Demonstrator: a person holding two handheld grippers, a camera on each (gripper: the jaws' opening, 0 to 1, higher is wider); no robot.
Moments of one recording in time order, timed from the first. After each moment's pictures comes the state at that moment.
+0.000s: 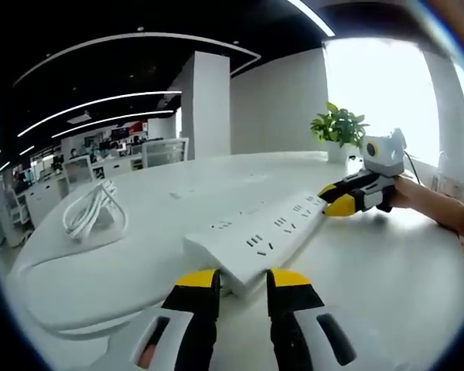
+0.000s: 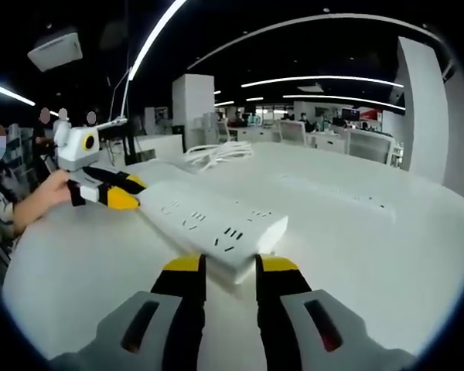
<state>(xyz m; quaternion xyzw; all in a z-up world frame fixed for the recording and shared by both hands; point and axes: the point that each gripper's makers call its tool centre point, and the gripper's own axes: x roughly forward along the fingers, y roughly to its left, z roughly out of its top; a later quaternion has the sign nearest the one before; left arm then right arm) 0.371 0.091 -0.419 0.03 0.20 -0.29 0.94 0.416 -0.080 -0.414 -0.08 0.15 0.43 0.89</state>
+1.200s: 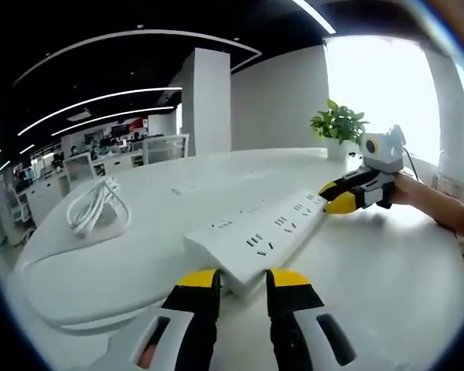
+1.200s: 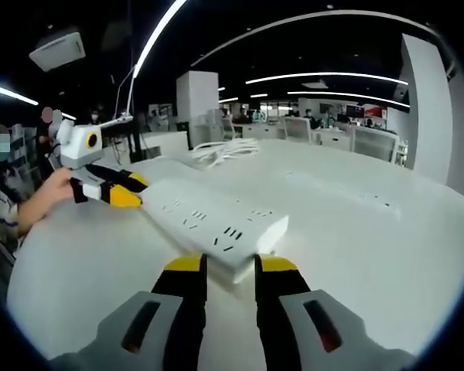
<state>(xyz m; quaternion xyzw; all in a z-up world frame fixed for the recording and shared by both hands) 0.359 0.095 -0.418 0.04 0.20 -0.28 0.94 0.404 -0.076 -0.413 -0.09 0.16 0.44 0.88</state>
